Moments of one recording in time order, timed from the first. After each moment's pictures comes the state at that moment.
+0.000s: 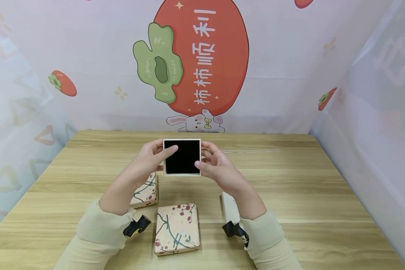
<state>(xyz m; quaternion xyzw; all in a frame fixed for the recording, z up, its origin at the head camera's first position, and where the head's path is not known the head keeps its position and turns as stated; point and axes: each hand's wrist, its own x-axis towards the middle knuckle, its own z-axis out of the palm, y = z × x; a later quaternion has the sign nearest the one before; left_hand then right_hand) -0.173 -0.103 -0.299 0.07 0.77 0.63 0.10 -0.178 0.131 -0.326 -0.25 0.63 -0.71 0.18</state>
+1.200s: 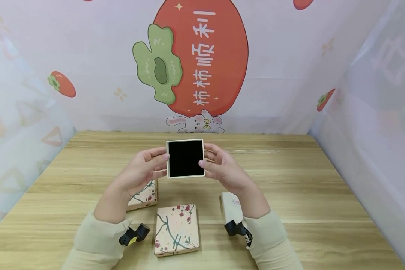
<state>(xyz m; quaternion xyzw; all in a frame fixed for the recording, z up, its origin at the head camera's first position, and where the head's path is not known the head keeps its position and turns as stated) -0.167 -0.123 -0.316 0.10 0.66 0.73 0.16 -0.182 0.143 -0.323 -0.22 0.62 -0.72 0.21</state>
